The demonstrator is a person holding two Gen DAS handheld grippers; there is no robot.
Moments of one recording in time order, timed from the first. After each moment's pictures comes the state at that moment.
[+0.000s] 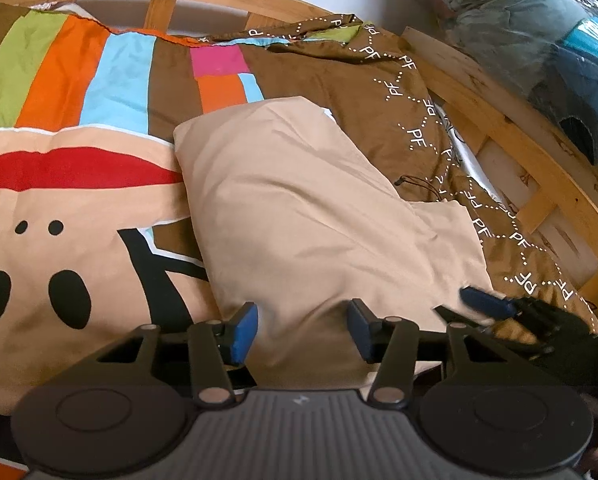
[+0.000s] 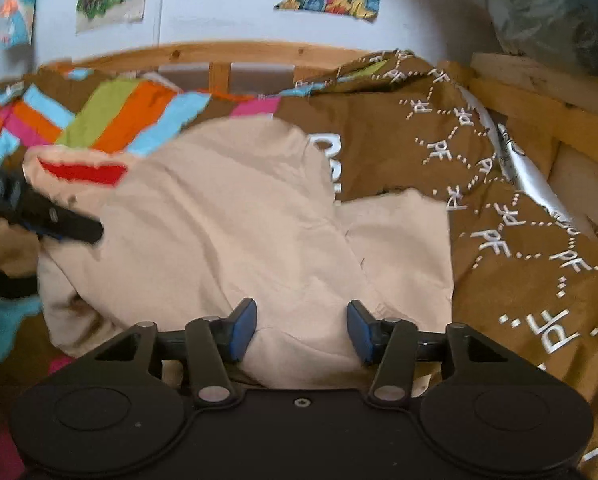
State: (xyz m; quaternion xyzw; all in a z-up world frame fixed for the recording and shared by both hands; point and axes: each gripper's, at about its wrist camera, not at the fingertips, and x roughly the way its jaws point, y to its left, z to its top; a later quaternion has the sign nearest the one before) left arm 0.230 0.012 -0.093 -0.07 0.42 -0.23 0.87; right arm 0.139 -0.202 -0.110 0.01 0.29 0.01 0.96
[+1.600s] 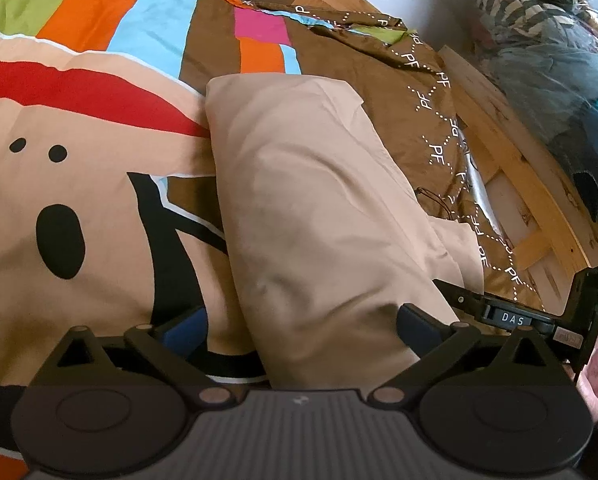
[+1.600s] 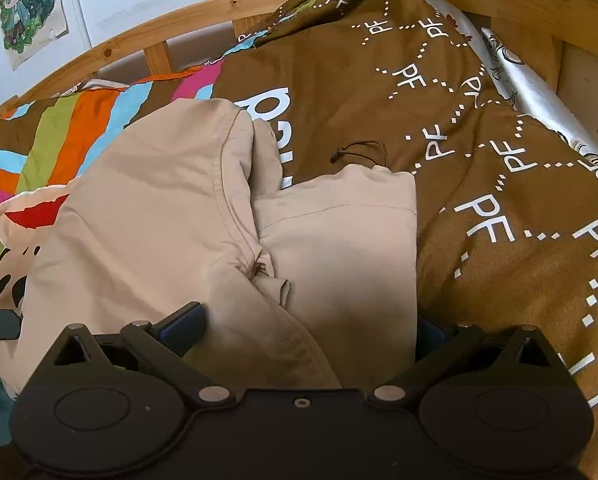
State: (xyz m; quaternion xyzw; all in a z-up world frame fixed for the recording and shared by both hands) left arm 0.247 0.036 -0.128 -0.18 0.45 -0.23 0.84; right arm 0.213 -0.264 -0.121 0.13 0.39 0.02 0.91
